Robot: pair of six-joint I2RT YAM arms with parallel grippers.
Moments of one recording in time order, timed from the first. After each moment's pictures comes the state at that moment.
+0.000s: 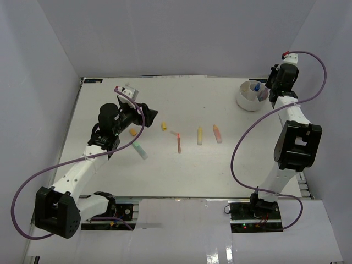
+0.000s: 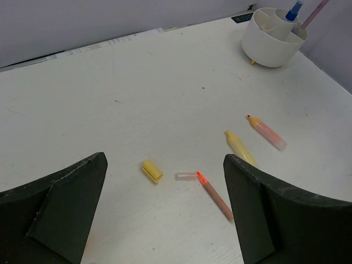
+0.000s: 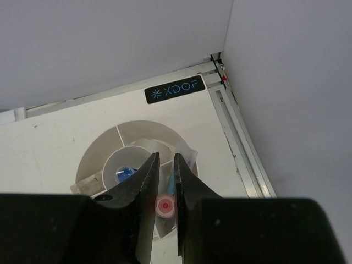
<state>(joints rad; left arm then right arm) -0.32 1.12 0.80 0.20 0.29 -0.11 -0.16 1.81 1.43 0.10 0.06 0.08</state>
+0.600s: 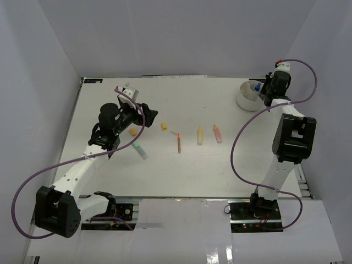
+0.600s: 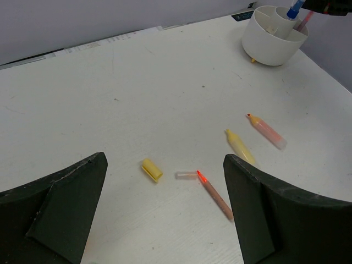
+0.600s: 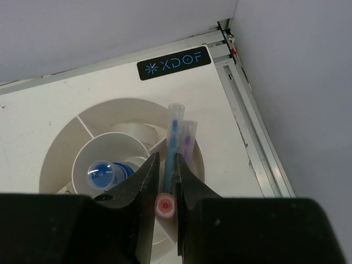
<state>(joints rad) -0.32 1.12 0.80 0.20 0.30 -0.11 -0.16 1.94 1.40 0.21 0.05 0.07</state>
